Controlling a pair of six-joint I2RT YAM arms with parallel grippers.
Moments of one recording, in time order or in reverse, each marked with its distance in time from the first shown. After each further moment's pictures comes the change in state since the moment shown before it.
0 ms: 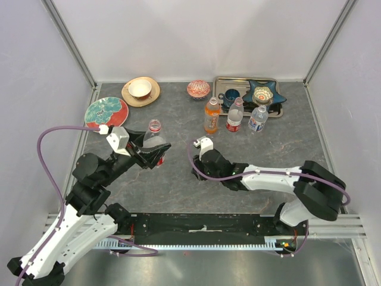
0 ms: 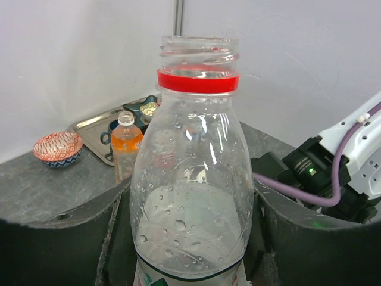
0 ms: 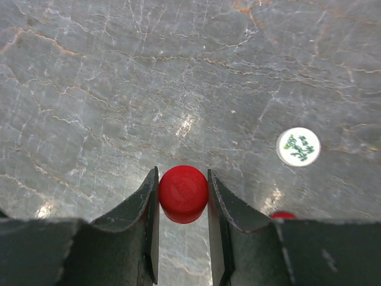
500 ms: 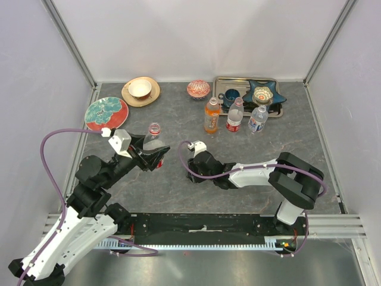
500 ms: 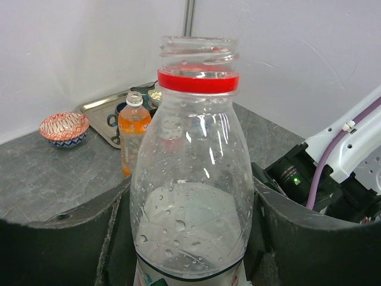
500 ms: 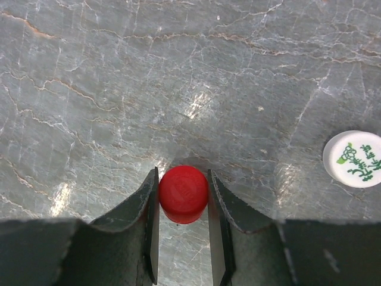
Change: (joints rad) left arm 0.000 -0.047 -0.054 -0.037 -0.045 0.000; right arm 0.000 0.232 0.050 0.089 -0.064 0.080
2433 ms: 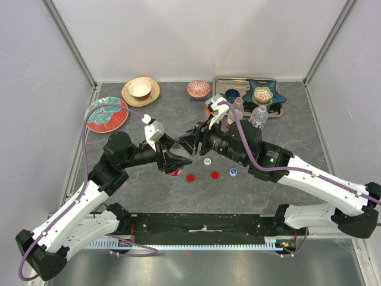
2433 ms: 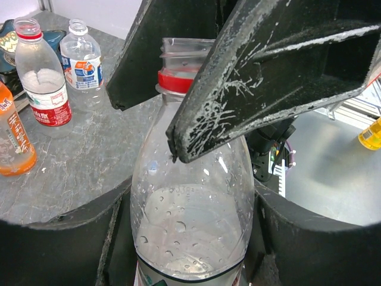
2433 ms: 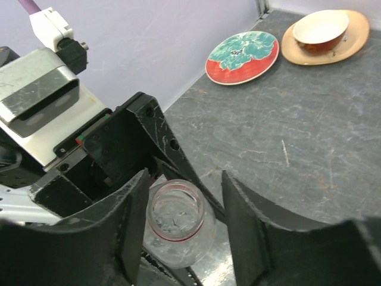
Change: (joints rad) left arm -0.001 0.311 0.064 0.055 0.470 -0.049; right arm 0.058 -0.502 0.512 -0.398 -0.012 -0.080
